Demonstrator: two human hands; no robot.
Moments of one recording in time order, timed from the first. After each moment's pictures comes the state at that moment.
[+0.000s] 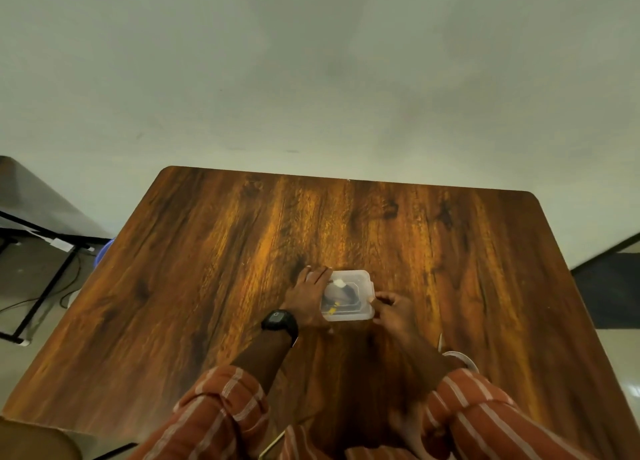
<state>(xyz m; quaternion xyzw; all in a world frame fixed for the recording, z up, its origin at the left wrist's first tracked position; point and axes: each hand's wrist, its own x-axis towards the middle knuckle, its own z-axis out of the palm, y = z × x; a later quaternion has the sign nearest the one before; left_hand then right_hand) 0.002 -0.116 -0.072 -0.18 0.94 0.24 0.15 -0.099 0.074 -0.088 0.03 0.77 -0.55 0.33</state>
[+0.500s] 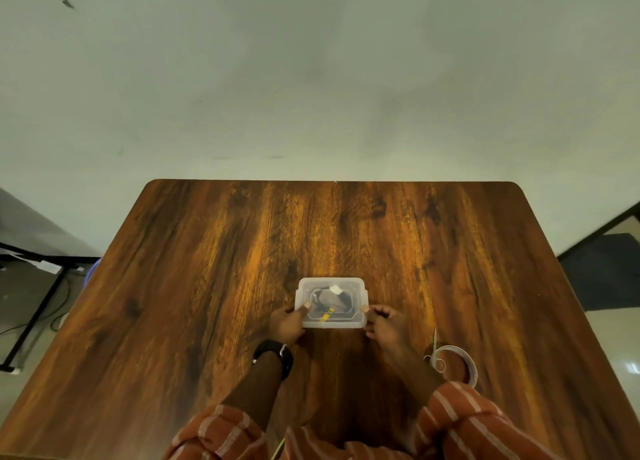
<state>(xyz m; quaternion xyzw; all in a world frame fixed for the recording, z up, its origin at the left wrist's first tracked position) 0.030 -0.102 -0.093 -0.54 0.57 0.62 -0.01 -0.076 0.081 -0.102 0.12 0.75 -0.57 0.32</state>
